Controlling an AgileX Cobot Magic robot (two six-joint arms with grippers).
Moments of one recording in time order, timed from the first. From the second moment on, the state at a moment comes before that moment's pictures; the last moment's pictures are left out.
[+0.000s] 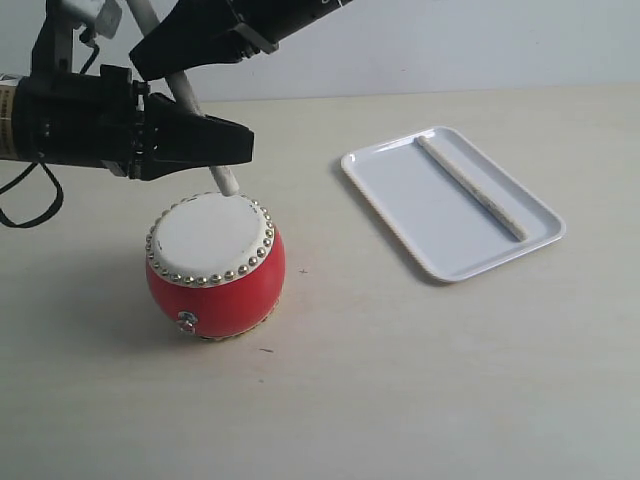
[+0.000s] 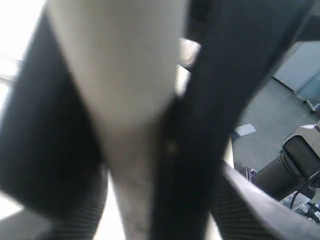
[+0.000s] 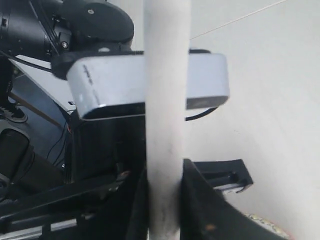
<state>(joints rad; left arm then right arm) -0.18 1.72 -0.94 1.58 -1.23 -1.44 0.52 2.03 -1.80 1.17 1.19 -1.13</state>
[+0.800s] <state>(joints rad) 0.06 1.66 -0.94 1.62 -1.22 -1.55 0.46 2.08 -1.97 -0.05 1.15 -0.14</state>
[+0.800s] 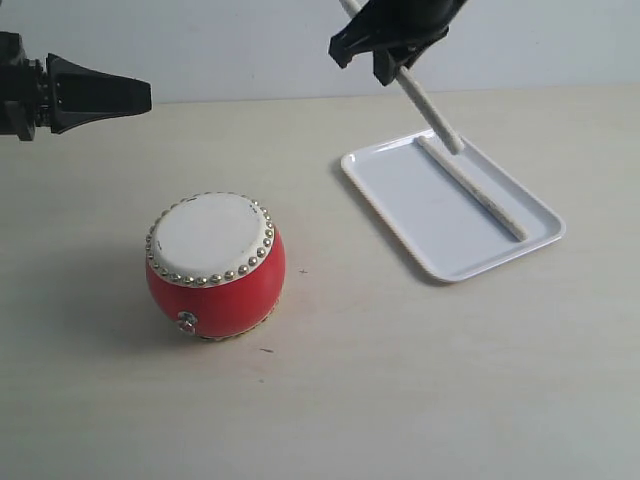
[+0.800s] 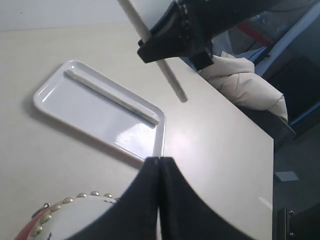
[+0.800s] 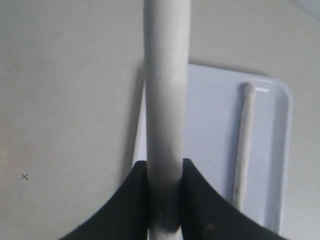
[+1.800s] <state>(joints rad) 0.06 1.48 -0.91 1.75 -0.79 -1.75 0.34 2.41 -1.97 -0.02 1.14 -0.15</state>
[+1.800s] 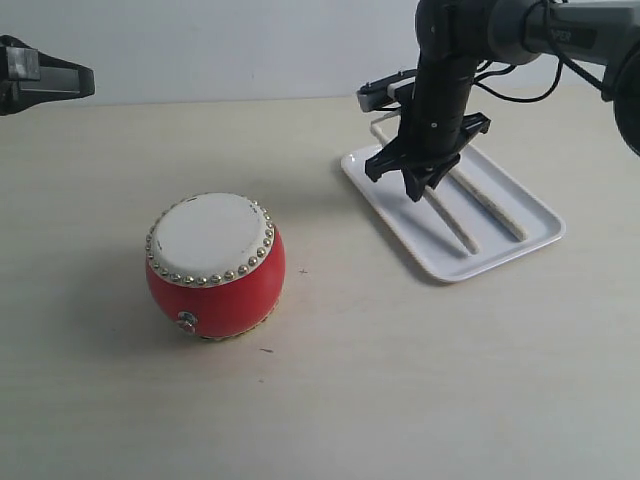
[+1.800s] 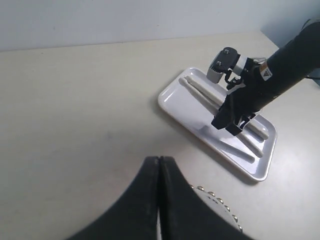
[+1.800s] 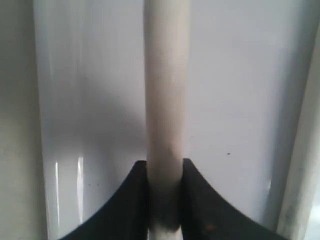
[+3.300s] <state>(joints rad) -0.08 1.48 -0.91 1.71 -0.64 -1.69 0.34 2.33 -1.97 0.01 1.09 -0.20</state>
